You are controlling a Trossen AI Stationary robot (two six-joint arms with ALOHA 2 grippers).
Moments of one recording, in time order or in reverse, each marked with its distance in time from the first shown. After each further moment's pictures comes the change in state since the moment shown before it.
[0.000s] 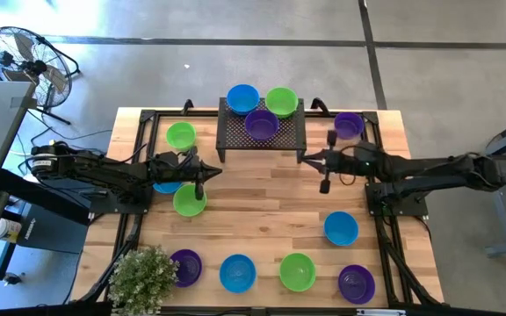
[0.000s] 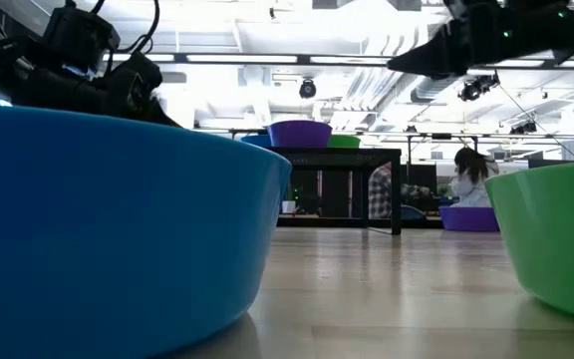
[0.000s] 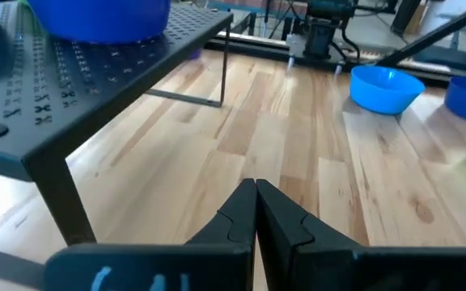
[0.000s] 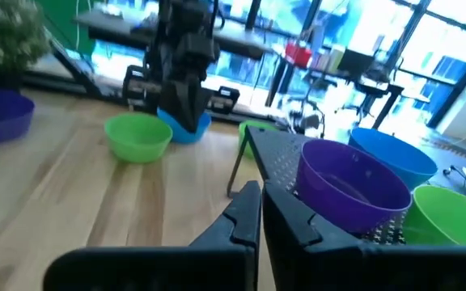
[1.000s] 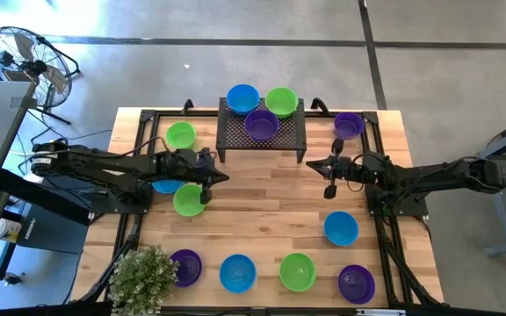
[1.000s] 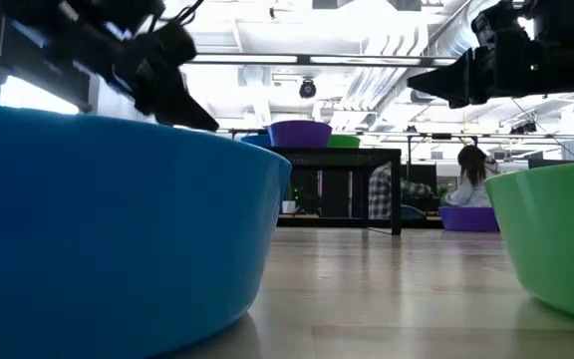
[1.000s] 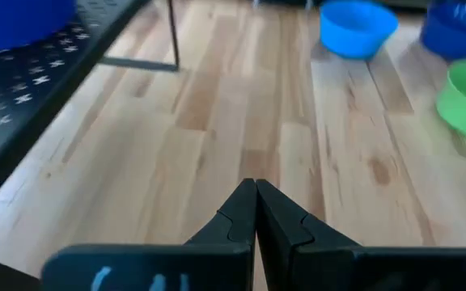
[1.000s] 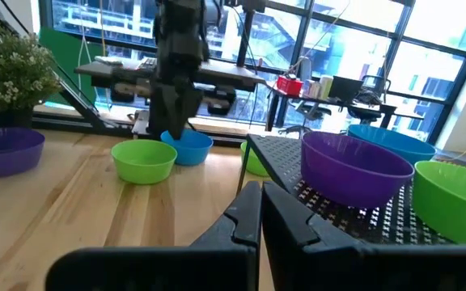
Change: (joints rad) left arm -0.098 -0.002 0.364 -0.641 0.006 0.067; right arm 0.000 -0.048 -0.261 0.344 -0.006 0.070
